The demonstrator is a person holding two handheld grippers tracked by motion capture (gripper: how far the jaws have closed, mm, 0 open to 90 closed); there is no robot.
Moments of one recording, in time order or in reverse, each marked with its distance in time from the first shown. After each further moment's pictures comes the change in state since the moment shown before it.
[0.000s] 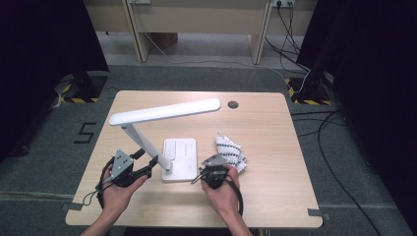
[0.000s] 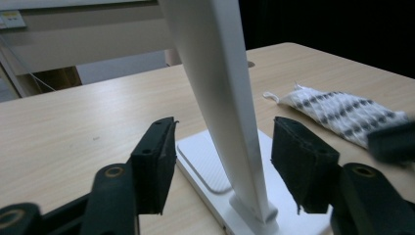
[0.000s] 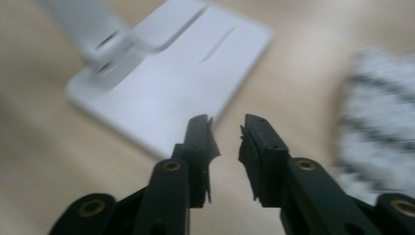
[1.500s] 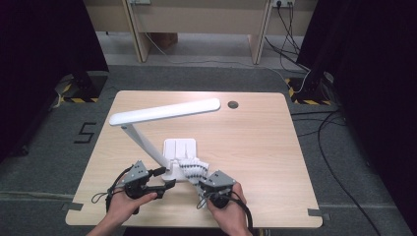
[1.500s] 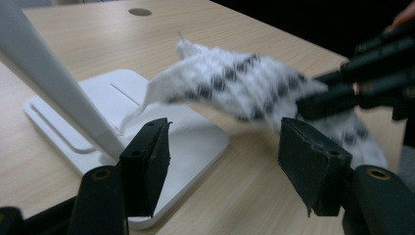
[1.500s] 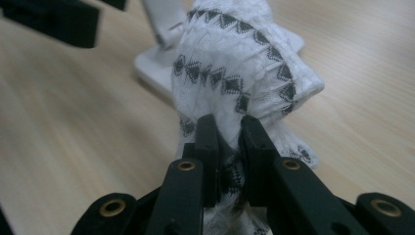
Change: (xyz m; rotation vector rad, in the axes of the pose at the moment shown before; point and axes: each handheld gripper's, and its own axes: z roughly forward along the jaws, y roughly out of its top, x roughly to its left) left arm -0.028 -0.015 0.017 0.159 -0.381 -0.092; right arm 0.025 -0.035 -0.032 -0.065 0.135 -0.143
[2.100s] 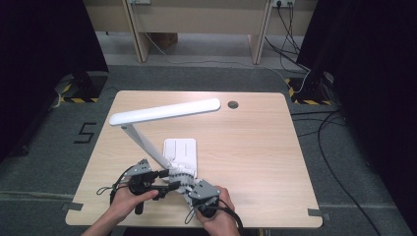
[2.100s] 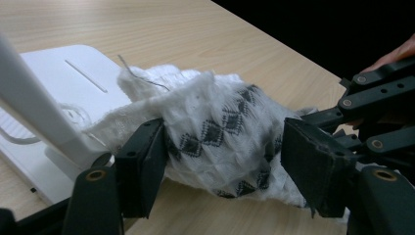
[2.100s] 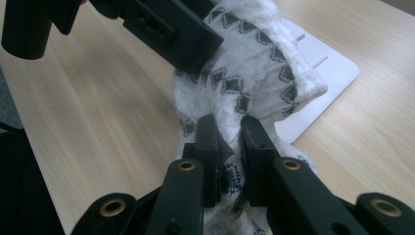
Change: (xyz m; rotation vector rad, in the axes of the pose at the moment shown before) left arm 0.008 -0.005 0.013 0.047 -0.130 -0.067; right arm 0.031 0.002 0.009 -0.025 0.057 -0.141
